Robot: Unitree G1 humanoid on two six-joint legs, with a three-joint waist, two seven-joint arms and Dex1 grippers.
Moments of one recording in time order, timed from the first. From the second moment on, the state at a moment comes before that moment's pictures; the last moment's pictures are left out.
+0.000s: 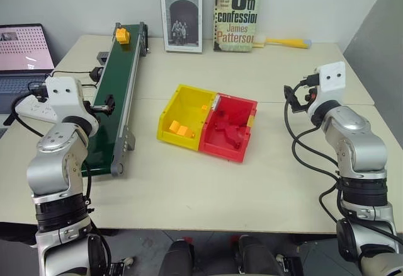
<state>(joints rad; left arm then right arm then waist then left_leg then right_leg) -0.46 0.52 0.41 -0.12 -0.26 0.73 -0.12 -0.61 -0.43 -0.13 -0.11 0.17 0.71 0.20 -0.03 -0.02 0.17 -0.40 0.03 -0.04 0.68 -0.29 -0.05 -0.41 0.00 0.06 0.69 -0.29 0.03</state>
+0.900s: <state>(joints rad) -0.49 0.51 0.42 -0.04 -0.26 0.64 -0.11 -0.77 -0.57 -0.03 -0.31 0.60 0.86 0.79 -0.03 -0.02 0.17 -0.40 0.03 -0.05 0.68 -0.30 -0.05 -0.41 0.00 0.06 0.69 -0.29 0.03</state>
